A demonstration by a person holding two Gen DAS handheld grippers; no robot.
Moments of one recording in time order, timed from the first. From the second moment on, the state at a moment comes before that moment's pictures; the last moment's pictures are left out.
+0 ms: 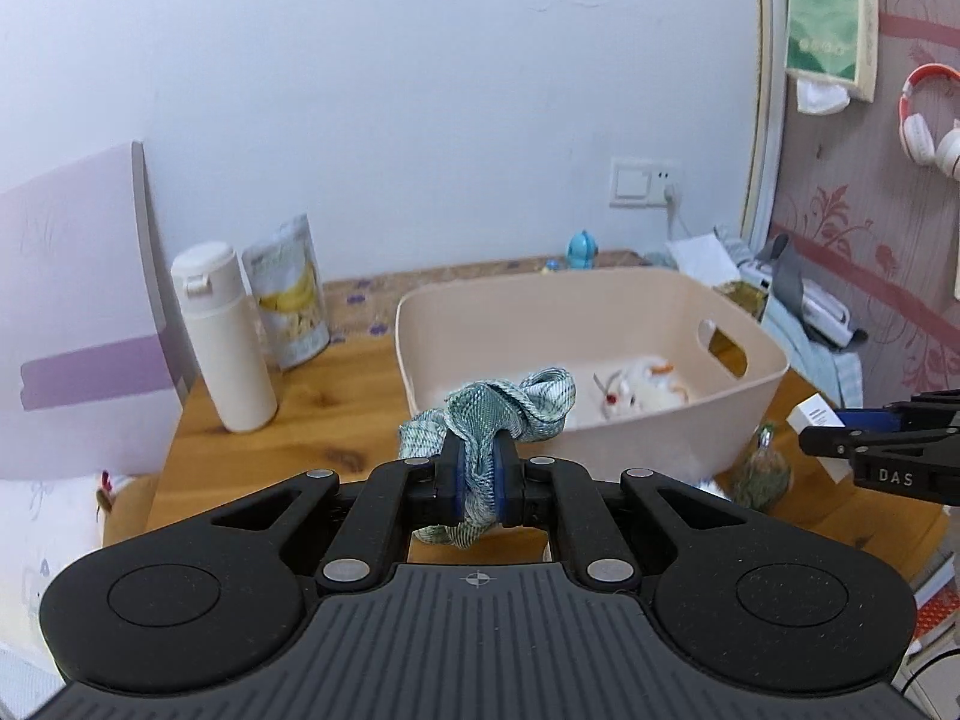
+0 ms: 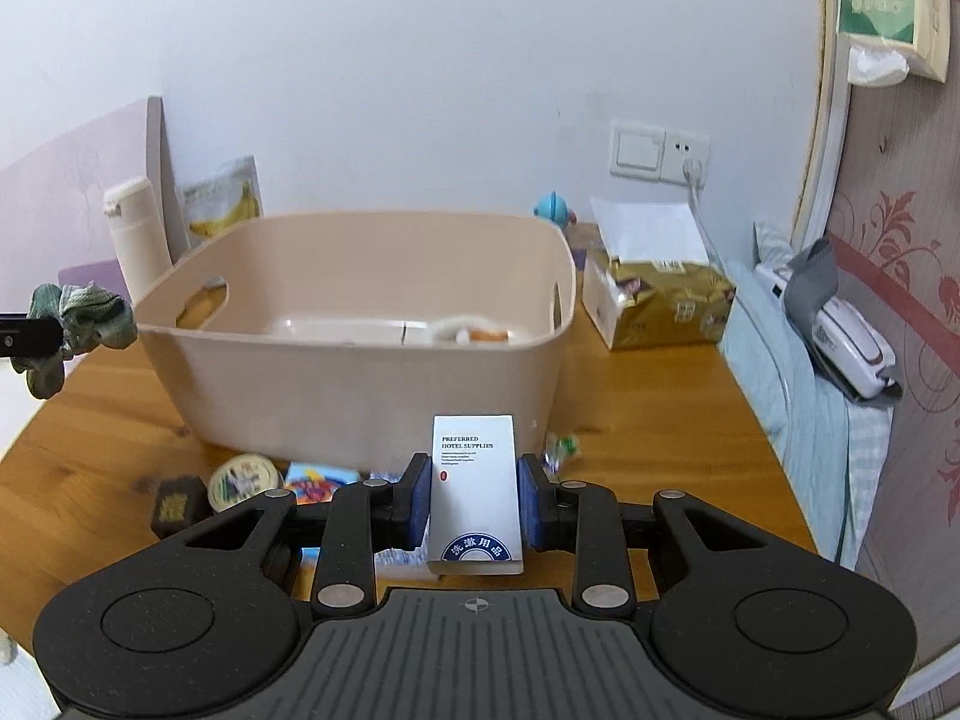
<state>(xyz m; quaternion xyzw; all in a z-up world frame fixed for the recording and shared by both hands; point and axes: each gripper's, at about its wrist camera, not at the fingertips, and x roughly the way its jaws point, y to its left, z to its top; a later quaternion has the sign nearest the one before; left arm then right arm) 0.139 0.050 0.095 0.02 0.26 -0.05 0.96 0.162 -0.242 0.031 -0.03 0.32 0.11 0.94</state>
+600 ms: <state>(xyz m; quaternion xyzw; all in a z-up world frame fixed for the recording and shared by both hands) 0.199 0.036 0.106 0.02 0.26 -0.07 0.96 0.206 -0.228 0.068 -0.03 0.28 0.12 0.95</state>
